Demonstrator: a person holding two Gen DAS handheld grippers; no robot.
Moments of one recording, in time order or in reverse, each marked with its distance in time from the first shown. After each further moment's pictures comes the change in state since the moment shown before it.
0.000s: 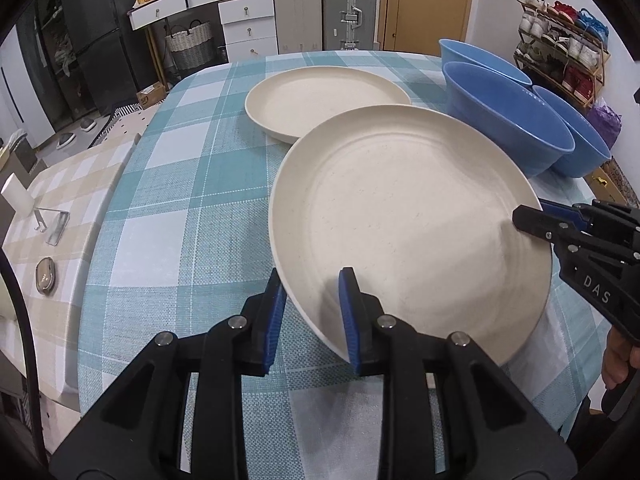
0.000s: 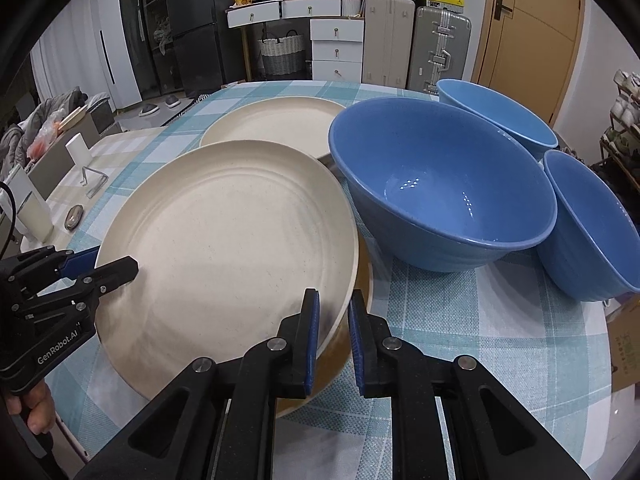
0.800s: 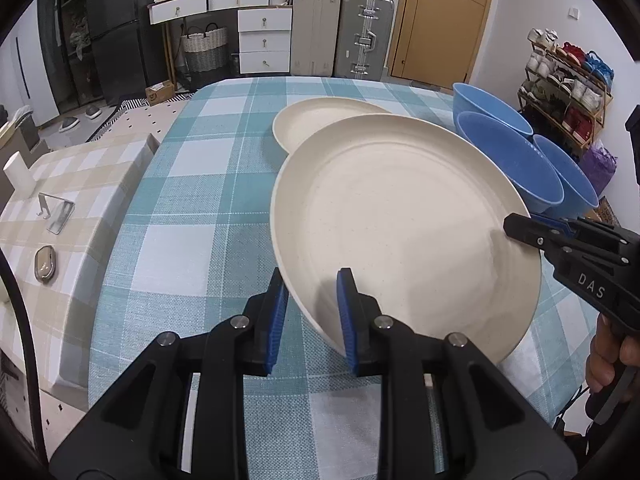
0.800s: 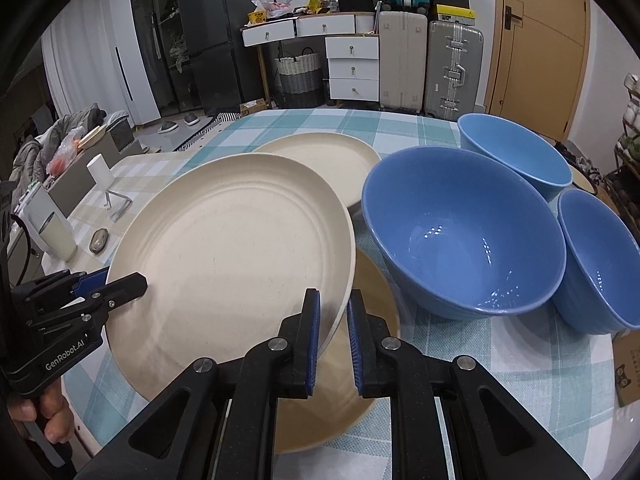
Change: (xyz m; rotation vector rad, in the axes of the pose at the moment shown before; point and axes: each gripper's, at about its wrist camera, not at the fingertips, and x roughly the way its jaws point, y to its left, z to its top) left arm -0.030 0.031 0.010 -0.104 -0.061 -0.038; right arm -0.019 0.007 0.034 0.009 -0.053 0.085
